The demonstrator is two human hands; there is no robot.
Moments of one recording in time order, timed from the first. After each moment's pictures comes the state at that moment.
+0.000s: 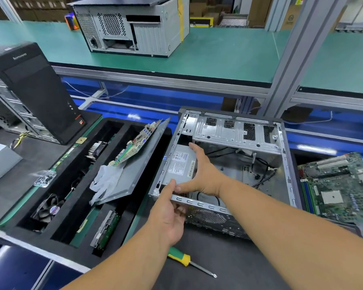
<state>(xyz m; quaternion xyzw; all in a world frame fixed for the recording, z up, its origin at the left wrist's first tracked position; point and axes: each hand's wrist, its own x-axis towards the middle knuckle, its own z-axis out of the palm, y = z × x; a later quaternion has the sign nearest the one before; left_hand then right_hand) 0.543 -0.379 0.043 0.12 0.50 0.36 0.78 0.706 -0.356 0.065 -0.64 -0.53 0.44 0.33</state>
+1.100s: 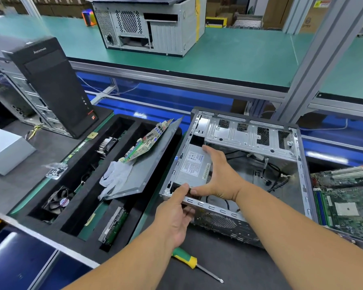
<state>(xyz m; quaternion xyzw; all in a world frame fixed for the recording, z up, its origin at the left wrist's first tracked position) 0.532 -0.379 0.046 0.16 0.49 0.36 0.77 0.721 -0.356 0.060 -0.65 -0.62 0.34 0.29</state>
